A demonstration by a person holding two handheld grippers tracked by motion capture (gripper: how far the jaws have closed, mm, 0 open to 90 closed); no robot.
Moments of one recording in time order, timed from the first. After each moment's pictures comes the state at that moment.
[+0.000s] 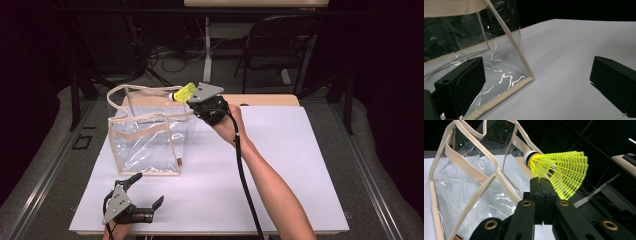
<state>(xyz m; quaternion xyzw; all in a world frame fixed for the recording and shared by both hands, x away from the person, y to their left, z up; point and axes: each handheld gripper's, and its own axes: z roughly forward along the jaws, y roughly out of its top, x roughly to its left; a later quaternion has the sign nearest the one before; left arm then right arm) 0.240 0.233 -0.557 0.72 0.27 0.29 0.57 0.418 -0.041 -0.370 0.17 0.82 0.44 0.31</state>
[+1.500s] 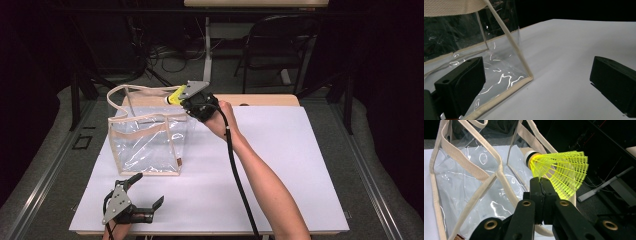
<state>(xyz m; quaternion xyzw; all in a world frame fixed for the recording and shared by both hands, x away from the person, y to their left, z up) 0.240 0.233 -0.557 0.73 0.27 0.28 0.57 0.436 -0.018 -0.373 0.17 0.85 0.41 0.28</state>
